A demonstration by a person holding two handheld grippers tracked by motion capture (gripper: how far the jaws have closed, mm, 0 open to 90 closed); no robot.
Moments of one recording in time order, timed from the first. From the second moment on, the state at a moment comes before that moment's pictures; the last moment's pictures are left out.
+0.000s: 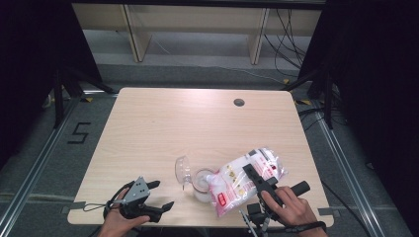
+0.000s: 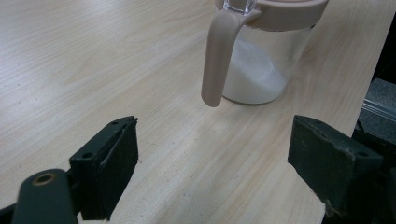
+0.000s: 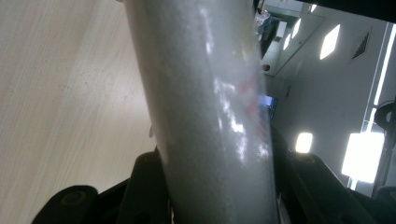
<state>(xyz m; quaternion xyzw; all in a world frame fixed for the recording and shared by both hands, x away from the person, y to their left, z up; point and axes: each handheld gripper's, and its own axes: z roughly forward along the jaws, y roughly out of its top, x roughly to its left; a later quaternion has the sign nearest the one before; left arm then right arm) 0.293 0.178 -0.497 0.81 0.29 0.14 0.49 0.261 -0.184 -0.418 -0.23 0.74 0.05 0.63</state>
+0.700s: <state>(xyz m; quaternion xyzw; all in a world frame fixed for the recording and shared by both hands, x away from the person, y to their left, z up) 0.291 0.177 -0.498 0.81 0.30 0.14 0.48 0.260 -0.190 -0.417 -0.22 0.74 0.03 0.63</state>
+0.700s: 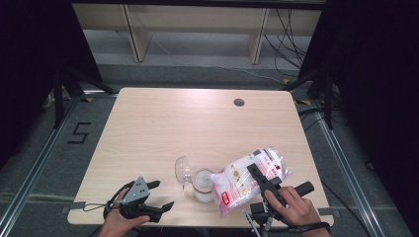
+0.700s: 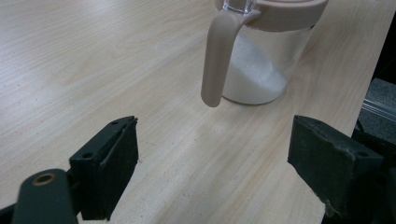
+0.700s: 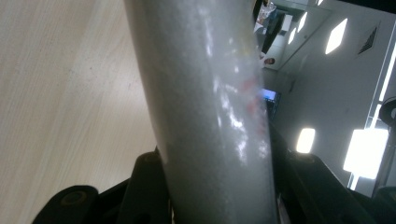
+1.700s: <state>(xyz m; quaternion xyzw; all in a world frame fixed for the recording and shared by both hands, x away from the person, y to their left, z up) 0.291 0.177 -0.498 0.81 0.30 0.14 0.48 0.258 -0.186 -0.417 -0.23 0.74 0.04 0.63</state>
